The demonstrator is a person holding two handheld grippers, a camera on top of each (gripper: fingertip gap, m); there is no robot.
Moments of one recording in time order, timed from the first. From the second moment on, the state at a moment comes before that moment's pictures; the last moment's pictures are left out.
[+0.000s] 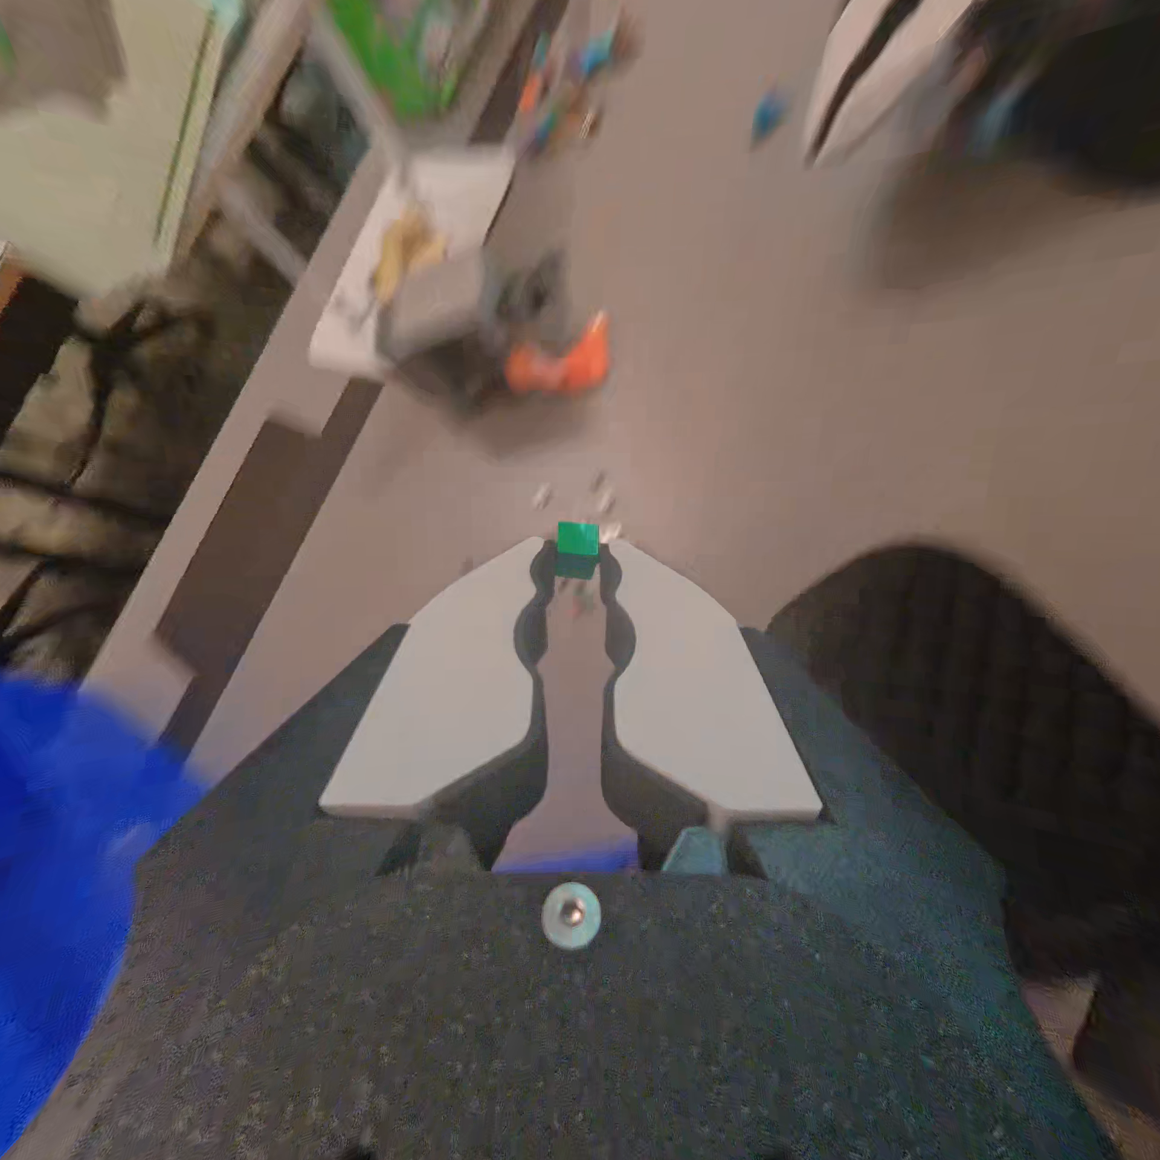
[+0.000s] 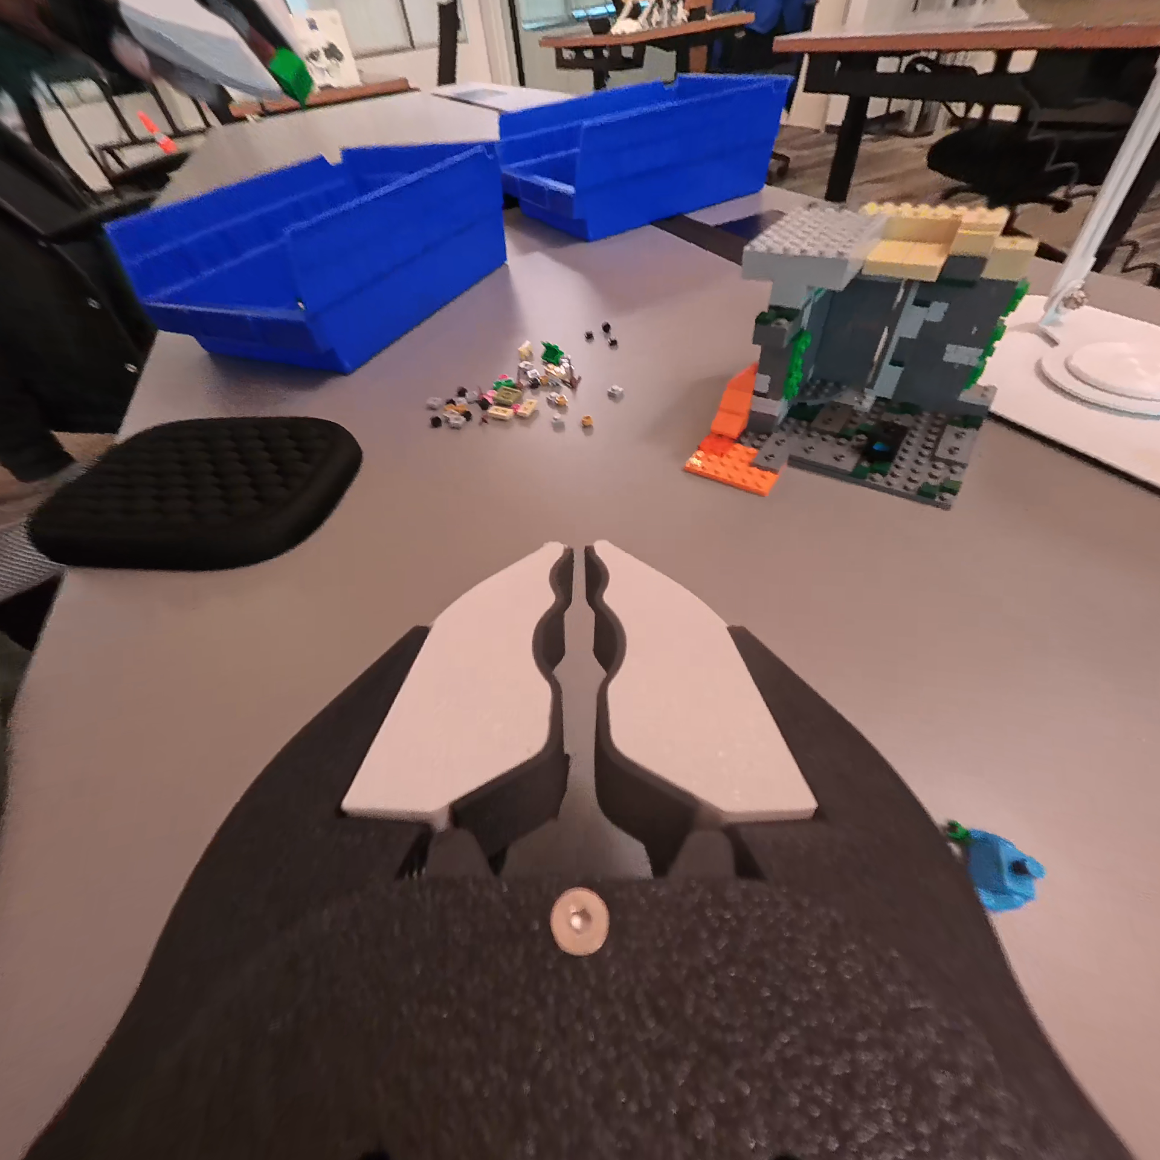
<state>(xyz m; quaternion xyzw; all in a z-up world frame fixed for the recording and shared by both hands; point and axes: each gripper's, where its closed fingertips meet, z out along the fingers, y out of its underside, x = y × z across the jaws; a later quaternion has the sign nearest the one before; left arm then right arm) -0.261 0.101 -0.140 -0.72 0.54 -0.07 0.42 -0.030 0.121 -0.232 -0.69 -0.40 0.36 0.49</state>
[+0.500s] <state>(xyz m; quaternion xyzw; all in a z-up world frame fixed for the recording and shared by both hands) -0.023 0.107 -0.149 -0.49 0.46 -0.50 0.54 -0.014 0.105 -0.169 -0.62 -0.34 0.57 0.42</state>
